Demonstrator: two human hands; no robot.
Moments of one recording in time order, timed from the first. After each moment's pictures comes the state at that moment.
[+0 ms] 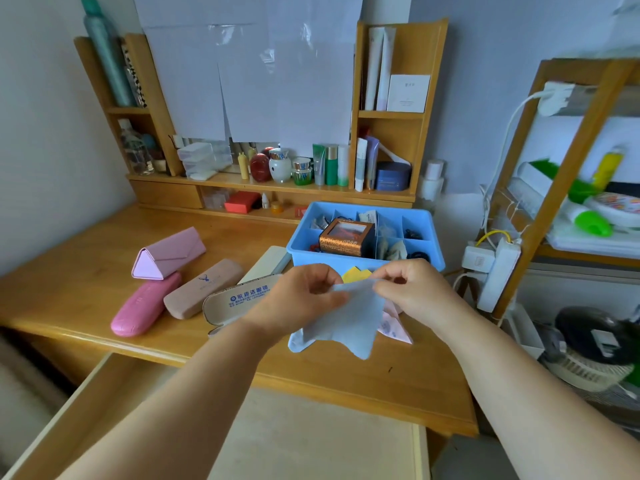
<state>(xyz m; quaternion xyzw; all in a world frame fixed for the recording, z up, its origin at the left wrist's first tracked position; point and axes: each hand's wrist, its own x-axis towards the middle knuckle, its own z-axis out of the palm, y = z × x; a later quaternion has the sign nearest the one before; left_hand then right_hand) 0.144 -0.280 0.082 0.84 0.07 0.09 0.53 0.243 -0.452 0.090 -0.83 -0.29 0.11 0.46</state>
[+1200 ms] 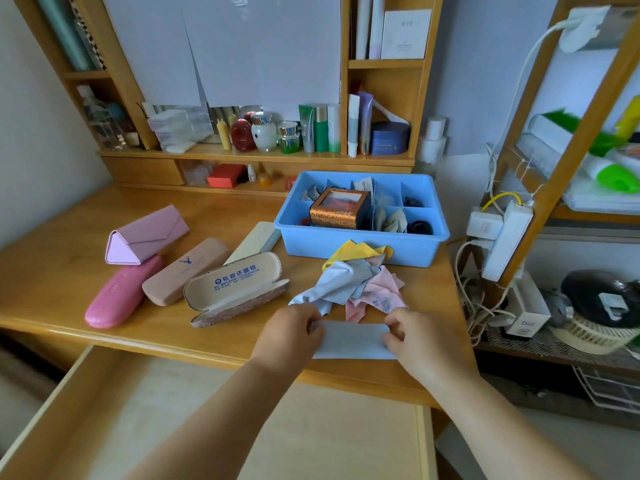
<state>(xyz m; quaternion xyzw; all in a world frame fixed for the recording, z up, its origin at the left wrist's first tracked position) 0.143 -0.285 -0.018 0.95 0.18 0.08 0.25 0.228 -0.468 -0.019 -0.94 -0.23 0.07 0.25</state>
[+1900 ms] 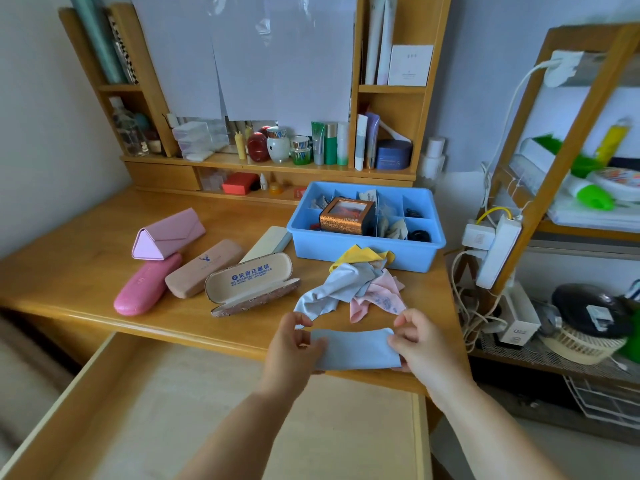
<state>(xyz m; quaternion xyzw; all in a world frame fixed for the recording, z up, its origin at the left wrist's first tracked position) 0.097 -0.309 -0.028 0.71 0.28 0.15 0.63 0.191 -0.480 -0.009 -0.79 -0.09 0.19 0.58</state>
